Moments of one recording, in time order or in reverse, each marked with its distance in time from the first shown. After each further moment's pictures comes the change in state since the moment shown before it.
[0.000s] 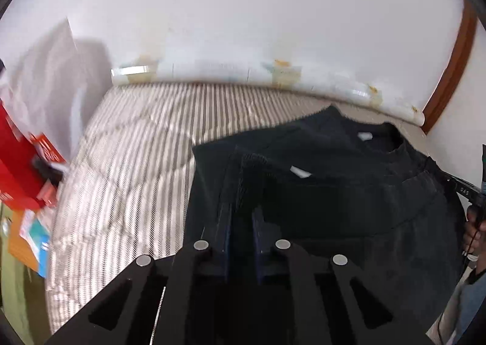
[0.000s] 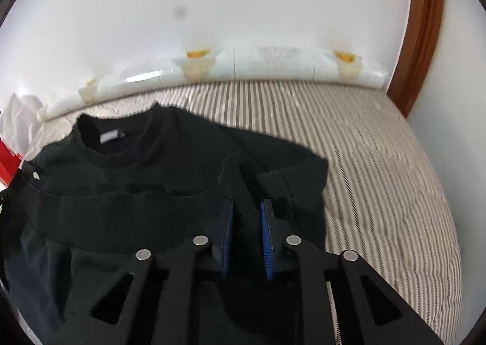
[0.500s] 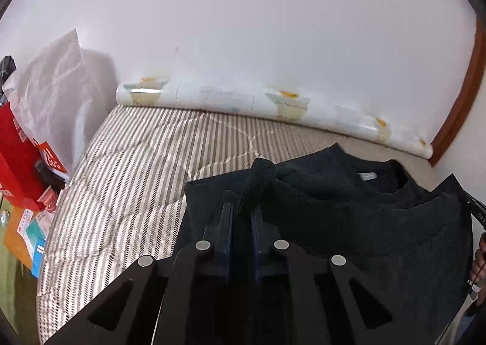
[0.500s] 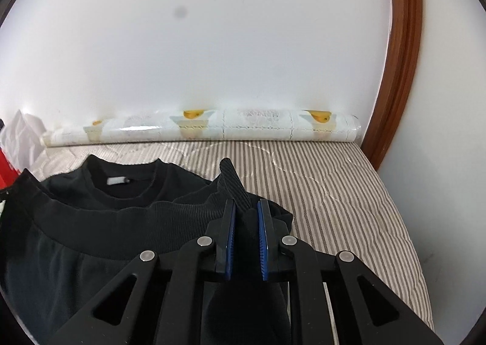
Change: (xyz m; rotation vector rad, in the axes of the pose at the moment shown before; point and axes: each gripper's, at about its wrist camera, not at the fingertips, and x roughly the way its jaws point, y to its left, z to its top) left arm 0.015 -0.006 0.026 -0.091 -0.061 0.039; right arm -0.028 -0.003 0.026 -0.037 -0.136 -0.078
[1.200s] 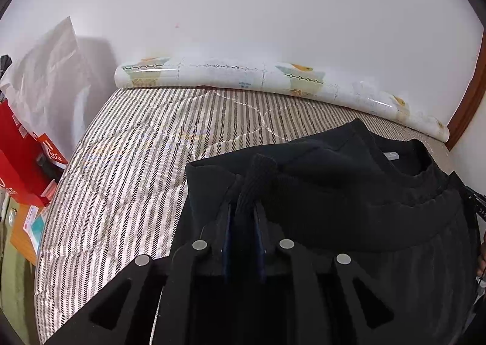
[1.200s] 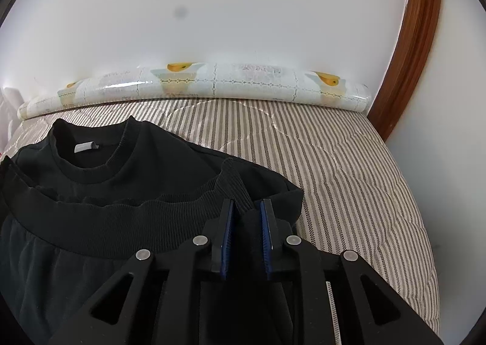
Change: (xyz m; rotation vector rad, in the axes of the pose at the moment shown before) left arm 0.024 -0.001 -0.011 0.036 0.062 0.060; right arm 0.046 0.007 -0.017 -0.022 0.122 -0.053
